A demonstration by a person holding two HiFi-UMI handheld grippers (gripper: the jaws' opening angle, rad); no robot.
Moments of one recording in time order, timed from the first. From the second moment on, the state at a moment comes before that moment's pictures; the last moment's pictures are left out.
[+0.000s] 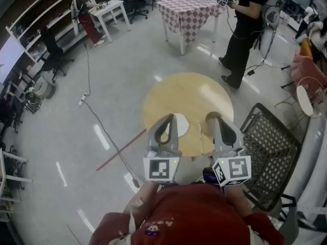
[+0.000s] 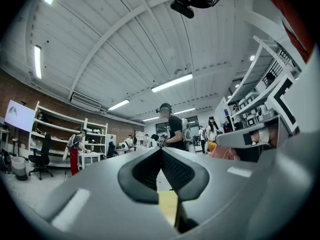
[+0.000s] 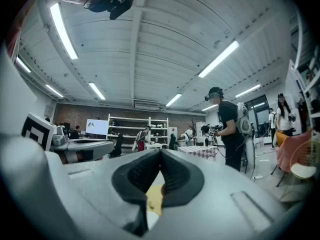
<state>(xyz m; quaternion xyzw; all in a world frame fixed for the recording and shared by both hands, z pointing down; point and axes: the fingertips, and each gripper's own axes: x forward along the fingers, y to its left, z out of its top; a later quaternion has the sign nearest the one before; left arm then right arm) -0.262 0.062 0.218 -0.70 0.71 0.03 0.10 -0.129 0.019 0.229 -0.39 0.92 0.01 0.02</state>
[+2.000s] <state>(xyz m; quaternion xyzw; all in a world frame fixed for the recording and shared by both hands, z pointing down) -0.257 0.010 0.282 -0.67 0.74 -0.01 0.03 -0.150 -0.036 0.291 -0.32 0.95 -0.04 -0.03</state>
